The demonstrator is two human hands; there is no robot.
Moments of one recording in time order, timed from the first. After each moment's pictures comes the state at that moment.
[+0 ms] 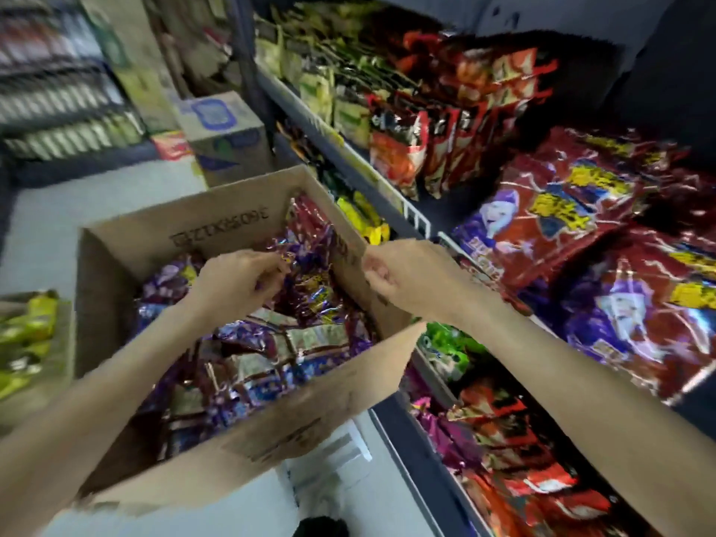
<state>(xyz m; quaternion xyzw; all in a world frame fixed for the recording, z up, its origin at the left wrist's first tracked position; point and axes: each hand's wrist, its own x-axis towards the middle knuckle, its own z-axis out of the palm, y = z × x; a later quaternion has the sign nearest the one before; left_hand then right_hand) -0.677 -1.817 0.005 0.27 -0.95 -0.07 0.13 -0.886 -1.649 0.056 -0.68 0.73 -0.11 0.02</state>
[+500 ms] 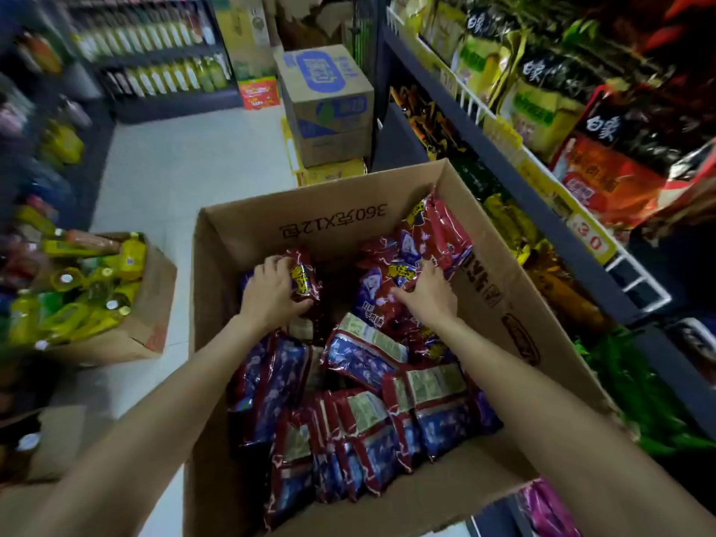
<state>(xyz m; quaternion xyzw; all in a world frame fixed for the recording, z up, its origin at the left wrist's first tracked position) -0.588 -1.990 -0.124 0.51 -0.85 -0.09 0.02 -0.828 -1.887 -0.118 -0.43 0.86 -0.14 0.22</state>
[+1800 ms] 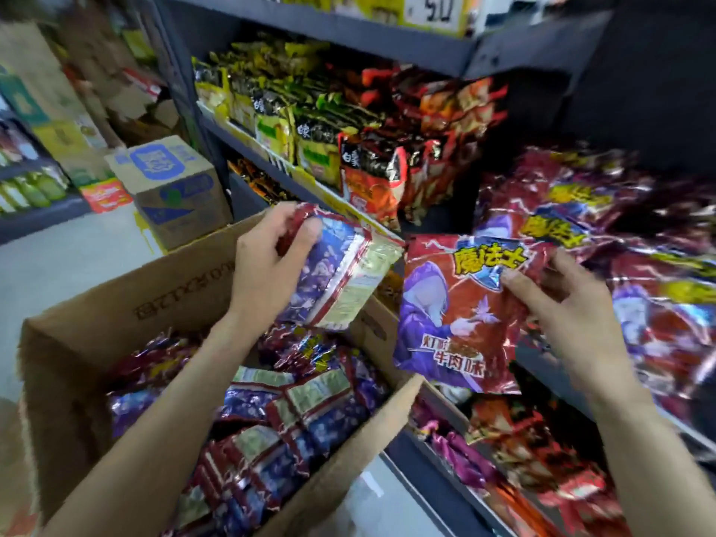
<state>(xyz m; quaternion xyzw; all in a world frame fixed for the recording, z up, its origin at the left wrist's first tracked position) -0.750 -1.818 0.077 0.16 -0.82 -0.35 0.43 -0.894 -1.568 0.079 -0.27 0.77 -0.58 0.05</state>
